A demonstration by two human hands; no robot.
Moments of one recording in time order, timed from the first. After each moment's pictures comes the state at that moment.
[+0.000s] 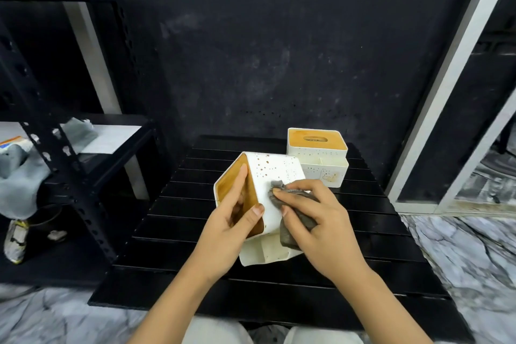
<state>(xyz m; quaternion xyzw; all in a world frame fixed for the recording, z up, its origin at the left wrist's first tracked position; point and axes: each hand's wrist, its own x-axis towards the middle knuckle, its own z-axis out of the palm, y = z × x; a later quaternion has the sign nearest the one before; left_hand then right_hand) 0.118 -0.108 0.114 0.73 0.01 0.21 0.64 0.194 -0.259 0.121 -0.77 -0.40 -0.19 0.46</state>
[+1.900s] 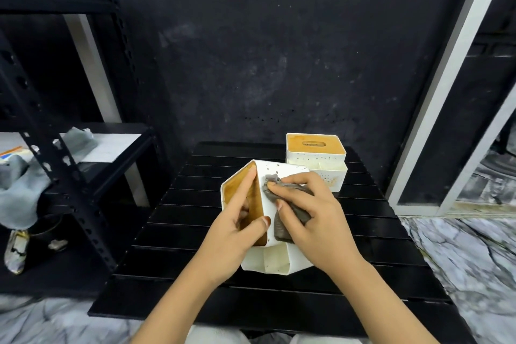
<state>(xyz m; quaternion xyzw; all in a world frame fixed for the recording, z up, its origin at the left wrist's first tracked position) 0.125 -0.112 0.121 0.75 0.00 0.18 0.63 0.202 -0.250 0.133 -0.75 -0.42 -0.23 0.46</state>
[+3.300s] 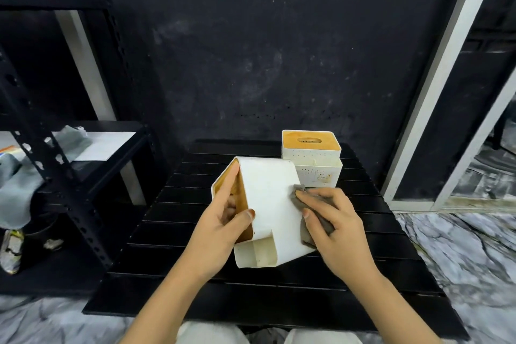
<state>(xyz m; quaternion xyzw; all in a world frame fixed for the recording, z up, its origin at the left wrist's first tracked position) 0.123 -0.103 0.116 0.76 0.04 0.20 0.62 0.218 -0.286 0.093 -0.77 -0.36 -0.21 0.49</state>
